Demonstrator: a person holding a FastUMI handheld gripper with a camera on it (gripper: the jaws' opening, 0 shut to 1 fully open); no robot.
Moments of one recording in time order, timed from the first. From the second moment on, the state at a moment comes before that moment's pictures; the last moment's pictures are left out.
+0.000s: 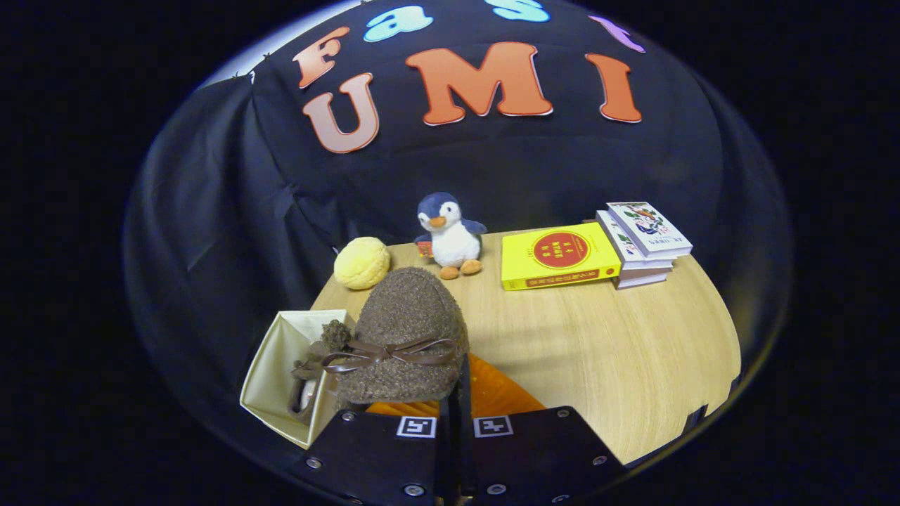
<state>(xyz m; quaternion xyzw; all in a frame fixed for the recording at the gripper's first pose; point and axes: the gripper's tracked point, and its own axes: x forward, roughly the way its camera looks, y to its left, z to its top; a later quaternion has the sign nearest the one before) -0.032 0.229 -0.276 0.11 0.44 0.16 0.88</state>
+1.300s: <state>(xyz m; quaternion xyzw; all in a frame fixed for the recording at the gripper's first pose) -0.101 0.431 -0.315 0.04 0.55 0.27 0.79</state>
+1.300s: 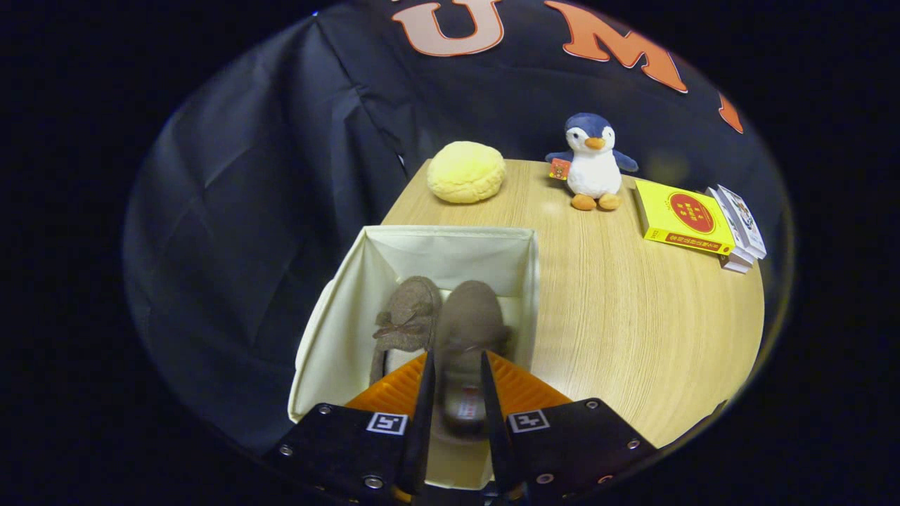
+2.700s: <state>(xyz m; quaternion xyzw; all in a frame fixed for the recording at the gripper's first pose) 0.034 0.090 -0.054 0.07 0.07 0.16 0.98</state>
